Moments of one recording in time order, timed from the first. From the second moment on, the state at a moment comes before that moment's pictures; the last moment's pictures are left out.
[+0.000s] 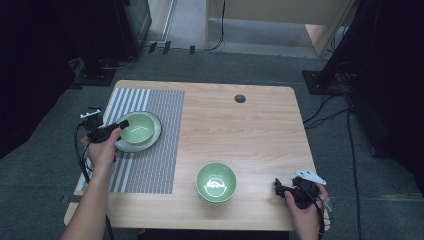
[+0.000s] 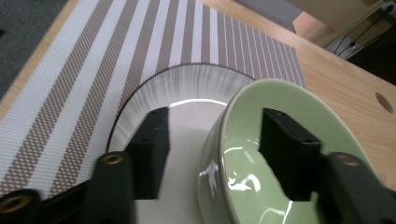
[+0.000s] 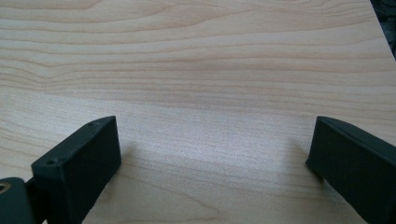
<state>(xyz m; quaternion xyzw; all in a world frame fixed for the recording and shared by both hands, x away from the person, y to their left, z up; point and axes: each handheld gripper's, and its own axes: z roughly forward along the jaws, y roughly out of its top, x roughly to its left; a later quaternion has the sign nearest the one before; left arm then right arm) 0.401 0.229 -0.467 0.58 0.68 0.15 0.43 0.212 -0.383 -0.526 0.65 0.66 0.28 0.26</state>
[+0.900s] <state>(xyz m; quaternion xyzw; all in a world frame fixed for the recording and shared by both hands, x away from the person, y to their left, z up) 0.401 0.221 -0.463 0.61 0.66 0.20 0.39 0.213 -0.383 -0.526 0.65 0.66 0.28 0.26</state>
